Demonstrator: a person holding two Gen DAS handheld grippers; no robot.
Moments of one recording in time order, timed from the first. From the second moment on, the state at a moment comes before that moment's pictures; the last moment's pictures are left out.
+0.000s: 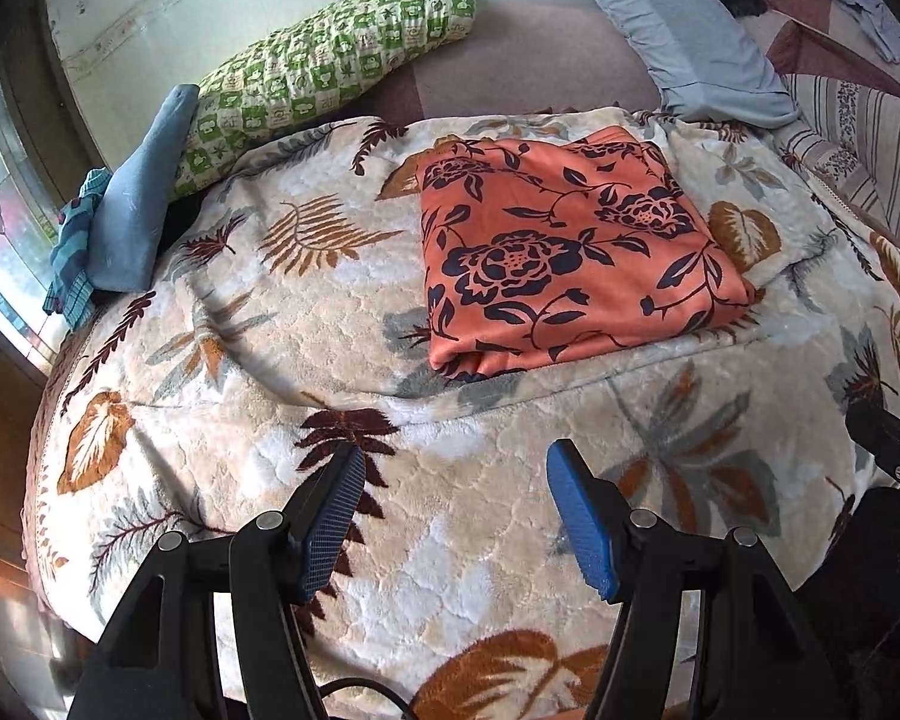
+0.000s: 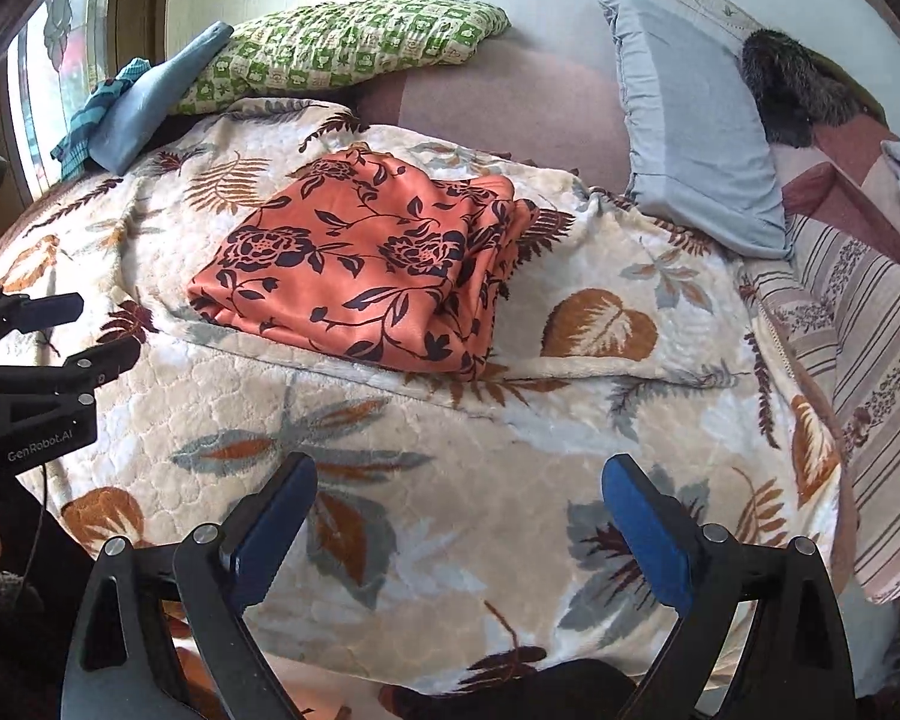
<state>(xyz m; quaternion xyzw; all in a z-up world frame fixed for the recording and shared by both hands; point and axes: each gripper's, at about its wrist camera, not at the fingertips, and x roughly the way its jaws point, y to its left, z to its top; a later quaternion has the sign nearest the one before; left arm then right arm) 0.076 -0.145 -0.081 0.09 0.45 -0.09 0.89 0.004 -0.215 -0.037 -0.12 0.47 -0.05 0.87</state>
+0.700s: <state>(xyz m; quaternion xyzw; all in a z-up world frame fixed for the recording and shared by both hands) 0.064 -0.153 -0.074 0.08 0.44 -0.11 0.89 0.008 -0.230 -0.044 -0.06 0.50 -0.05 0.86</state>
